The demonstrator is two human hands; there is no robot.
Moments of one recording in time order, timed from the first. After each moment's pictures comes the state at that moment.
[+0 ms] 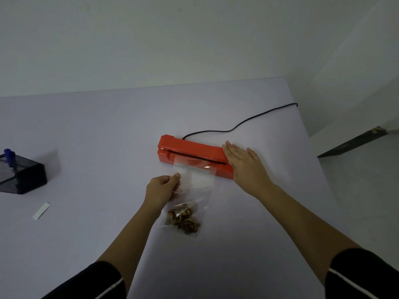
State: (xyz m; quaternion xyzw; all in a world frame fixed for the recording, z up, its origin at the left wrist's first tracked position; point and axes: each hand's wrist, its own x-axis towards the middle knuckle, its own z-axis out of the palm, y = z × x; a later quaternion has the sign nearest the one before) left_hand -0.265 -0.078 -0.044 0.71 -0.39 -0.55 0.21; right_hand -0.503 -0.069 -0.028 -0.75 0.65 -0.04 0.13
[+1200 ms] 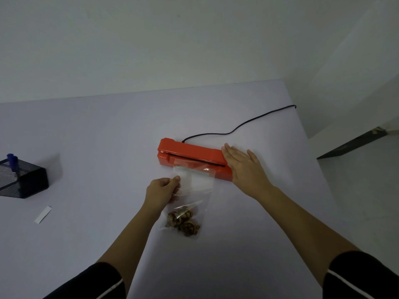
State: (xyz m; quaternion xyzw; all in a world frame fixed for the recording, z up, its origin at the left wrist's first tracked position) left_hand -0.264 -0.081 -0.044 0.70 -0.40 -0.55 0.21; right_hand -0.503 -0.069 -0.027 -0.75 0.65 -0.05 0.14
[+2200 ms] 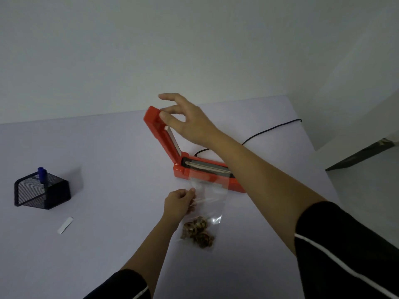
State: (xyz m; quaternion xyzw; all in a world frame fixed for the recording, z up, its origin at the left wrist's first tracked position) left_hand -0.261 -0.079 -0.043 0.70 -0.40 -0.56 0.21; right_hand -0.372 -0.178 0.114 -0.66 0.49 -0.36 0.45
